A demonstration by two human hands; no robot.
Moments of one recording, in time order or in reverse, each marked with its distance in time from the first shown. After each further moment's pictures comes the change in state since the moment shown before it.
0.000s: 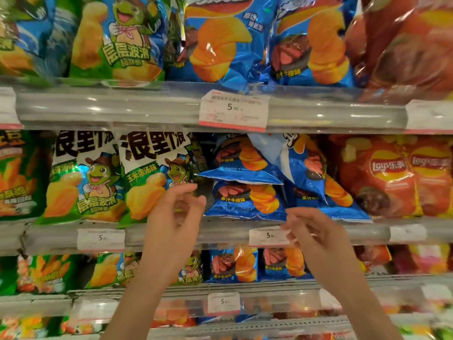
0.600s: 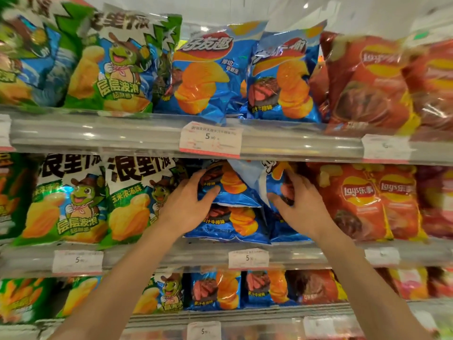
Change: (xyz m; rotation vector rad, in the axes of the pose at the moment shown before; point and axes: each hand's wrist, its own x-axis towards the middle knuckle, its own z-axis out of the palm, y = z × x) left_hand 0.093 0.000 0.054 0.462 -0.261 0.015; right_hand 0.116 -0.007 -0.038 -0.631 -0.015 -0.129
